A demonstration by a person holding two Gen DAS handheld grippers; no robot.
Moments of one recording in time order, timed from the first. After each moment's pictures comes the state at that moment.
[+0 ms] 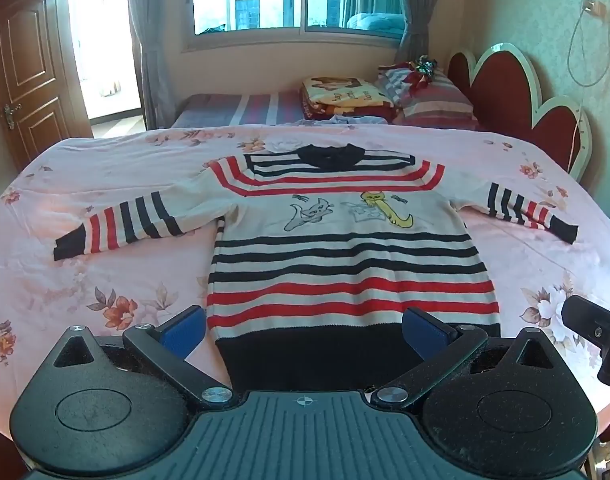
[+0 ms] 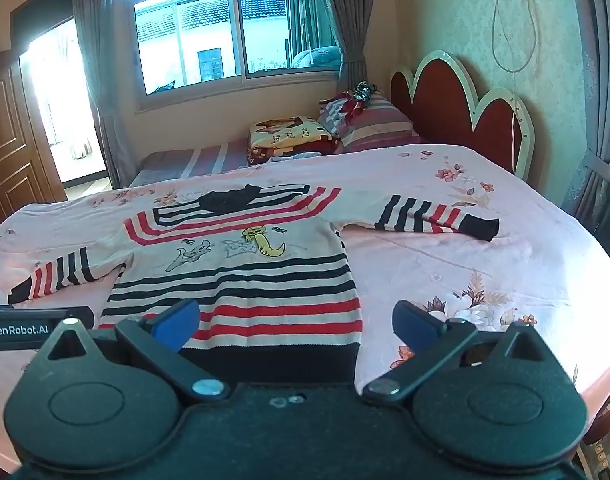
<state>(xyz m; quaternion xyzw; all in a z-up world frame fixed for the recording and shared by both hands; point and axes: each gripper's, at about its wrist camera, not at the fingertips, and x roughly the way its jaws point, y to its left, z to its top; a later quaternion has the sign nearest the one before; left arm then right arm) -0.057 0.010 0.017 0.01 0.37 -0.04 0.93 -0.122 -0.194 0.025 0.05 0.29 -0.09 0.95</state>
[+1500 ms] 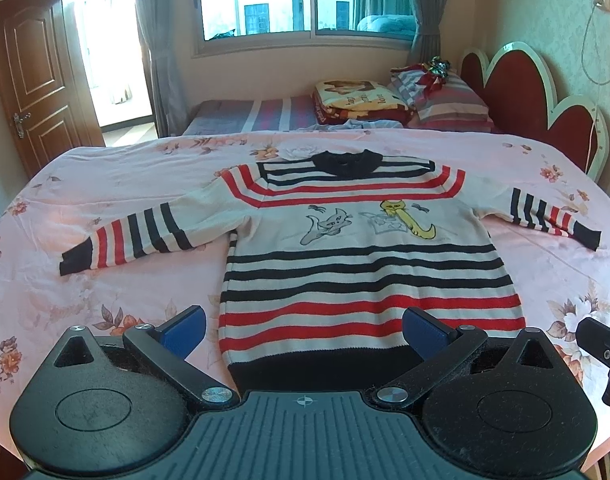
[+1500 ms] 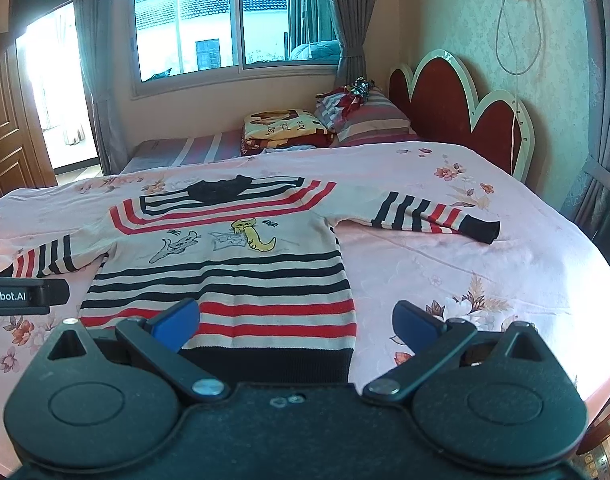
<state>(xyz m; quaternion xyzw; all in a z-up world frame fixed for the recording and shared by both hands) -0.022 0.010 0.005 0.03 0.36 -0.02 0.93 -0.101 -0.204 0.012 0.02 0.31 -0.10 0.95</state>
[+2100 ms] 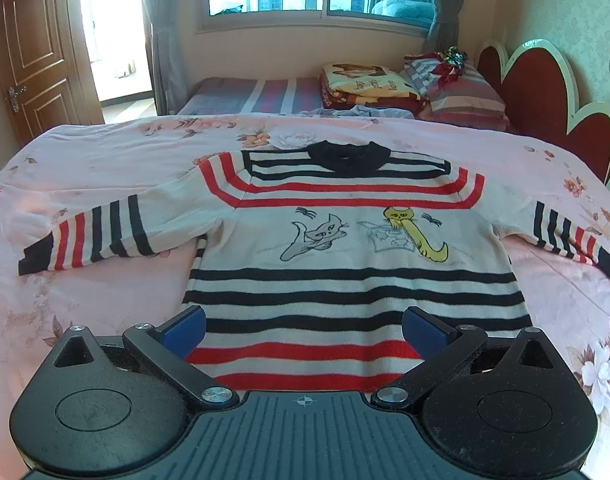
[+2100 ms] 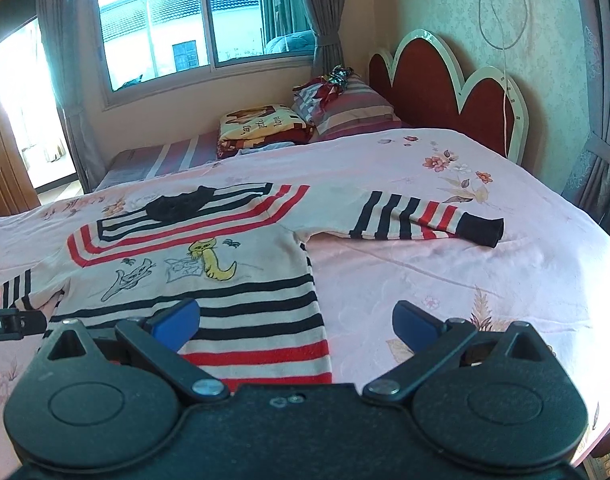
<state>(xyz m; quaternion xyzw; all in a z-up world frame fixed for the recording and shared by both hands) 0.073 -0.026 -0.029 0.00 0.39 -0.01 0.92 -0.017 -0.280 -0.010 0.07 0.30 -0.13 0.94</state>
